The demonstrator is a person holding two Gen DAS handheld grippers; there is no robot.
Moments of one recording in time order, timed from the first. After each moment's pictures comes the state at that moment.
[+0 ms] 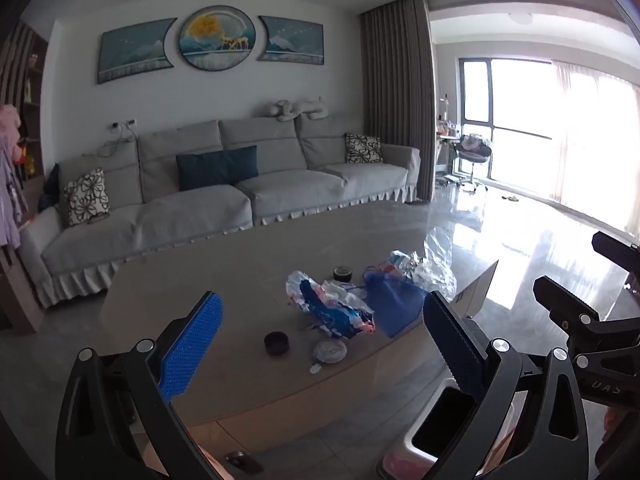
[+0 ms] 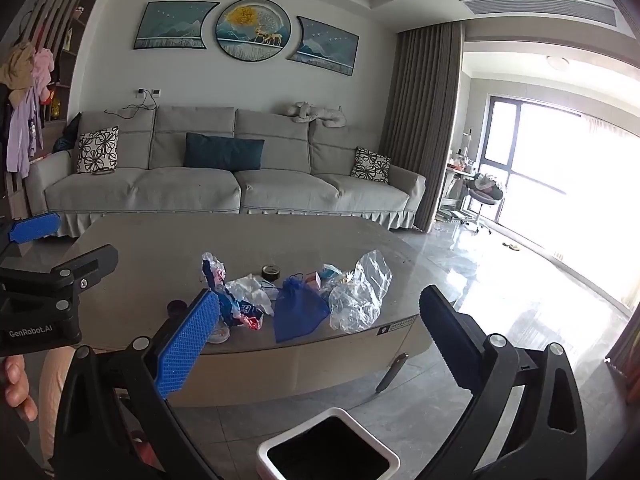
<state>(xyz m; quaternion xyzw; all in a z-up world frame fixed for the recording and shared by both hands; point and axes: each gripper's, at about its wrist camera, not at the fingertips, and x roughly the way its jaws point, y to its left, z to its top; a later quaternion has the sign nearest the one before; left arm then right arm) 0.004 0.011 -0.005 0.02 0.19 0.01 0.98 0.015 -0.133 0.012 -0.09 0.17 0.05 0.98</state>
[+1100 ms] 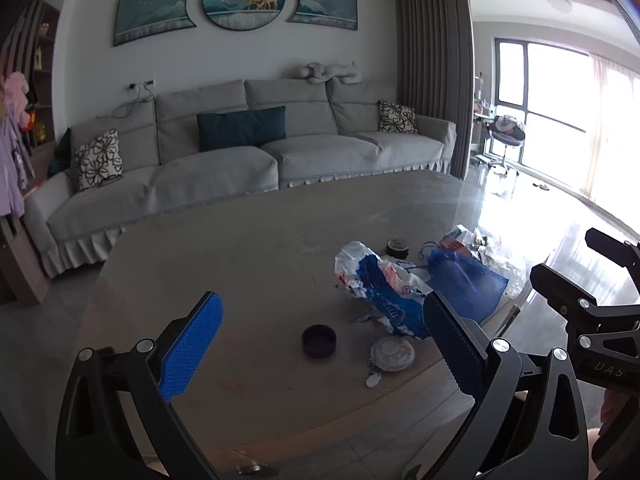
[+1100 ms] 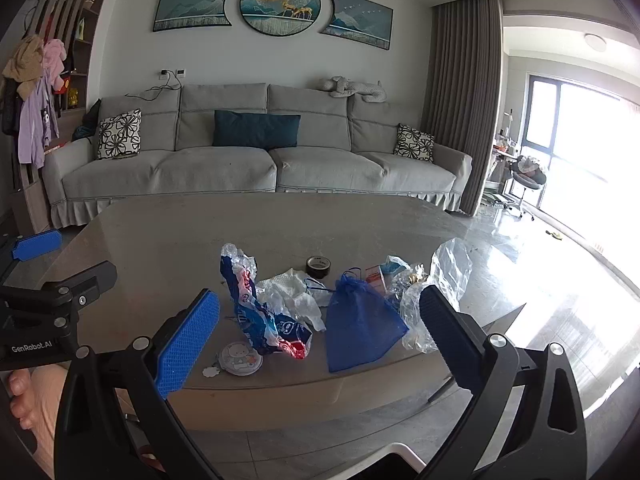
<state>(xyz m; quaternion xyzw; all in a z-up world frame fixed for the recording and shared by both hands) 0.107 0.084 -0.069 0.00 0.26 0.06 0.97 0.144 -0.071 -0.052 -0.08 0.22 0.12 0.96</state>
